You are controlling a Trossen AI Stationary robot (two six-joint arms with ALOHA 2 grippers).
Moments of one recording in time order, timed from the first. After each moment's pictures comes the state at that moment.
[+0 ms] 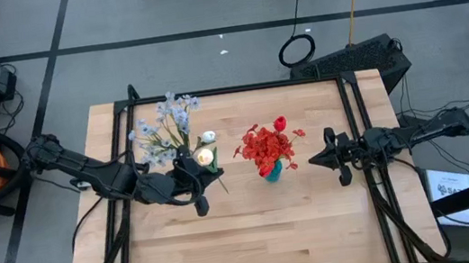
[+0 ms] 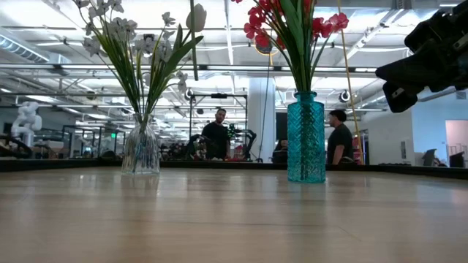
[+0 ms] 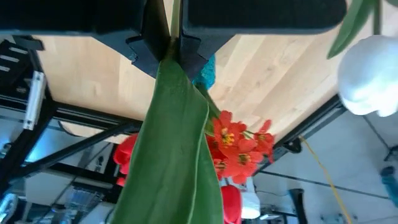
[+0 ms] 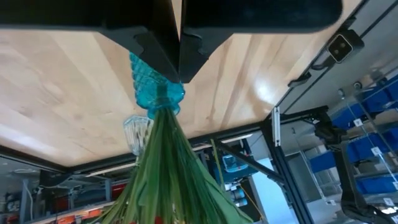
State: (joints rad) left arm -0.42 1.27 1.10 -0.22 -0.62 -0.34; right arm 0.17 0.17 0.01 0.09 0.10 0.30
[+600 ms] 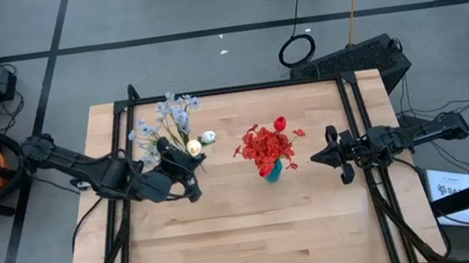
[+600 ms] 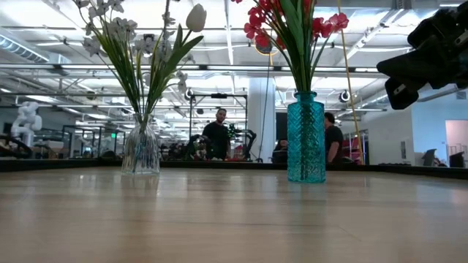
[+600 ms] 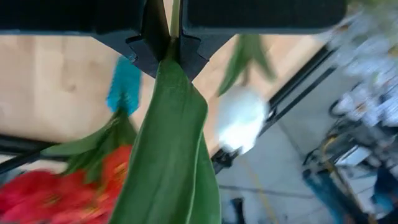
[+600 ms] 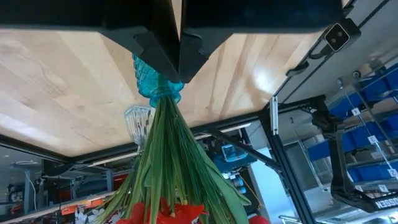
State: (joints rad) left arm -0.41 1.20 1.10 -0.48 -0.82 -0.37; right arm 0.16 0.07 0.02 0.03 0.11 0.30
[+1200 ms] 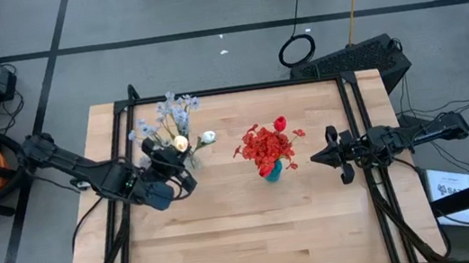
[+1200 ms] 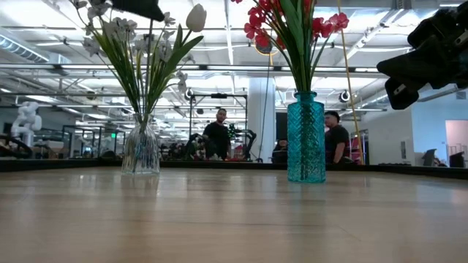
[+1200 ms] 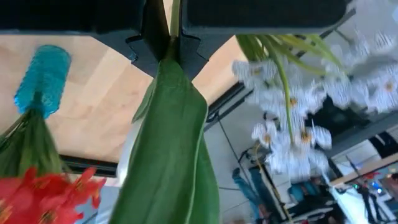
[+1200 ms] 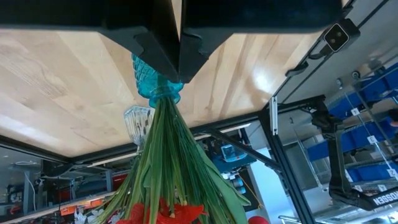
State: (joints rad) left arm -0.44 1.18 1.02 -0.64 -1.10 -0.55; right arm 0.16 0.07 0.02 0.03 0.10 0.30
